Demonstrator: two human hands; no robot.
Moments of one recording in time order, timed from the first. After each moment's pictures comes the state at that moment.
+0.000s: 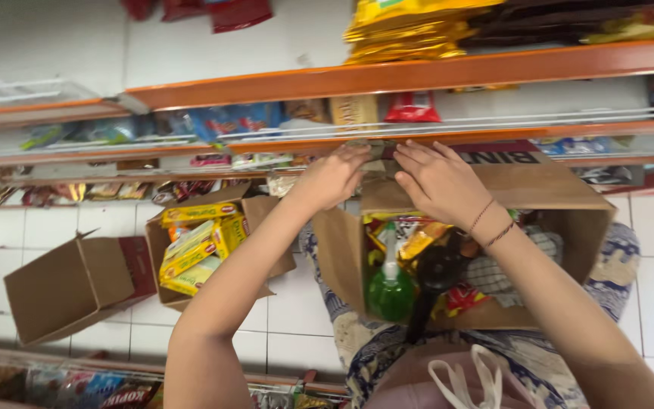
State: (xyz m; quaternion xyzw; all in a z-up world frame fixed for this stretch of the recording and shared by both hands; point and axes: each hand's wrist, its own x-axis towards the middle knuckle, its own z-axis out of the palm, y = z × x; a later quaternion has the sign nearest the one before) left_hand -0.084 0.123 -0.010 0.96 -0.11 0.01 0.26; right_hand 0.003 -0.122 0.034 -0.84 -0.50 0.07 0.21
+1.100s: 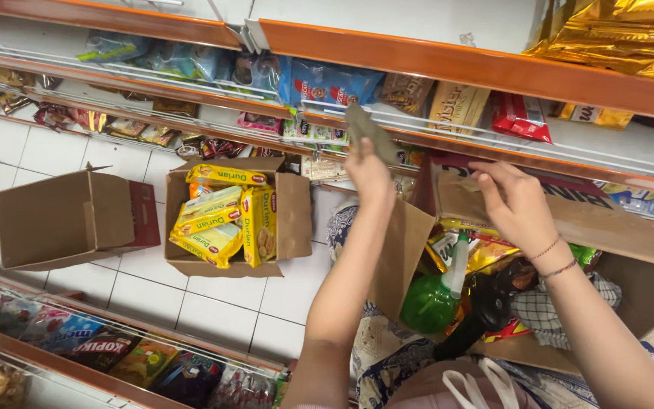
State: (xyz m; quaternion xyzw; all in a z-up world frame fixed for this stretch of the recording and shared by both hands) left_hand -0.078 0.119 -0.098 0.31 0.44 0.42 0.73; right_hand -0.022 -0.084 0.048 -0.84 -0.40 0.11 0.36
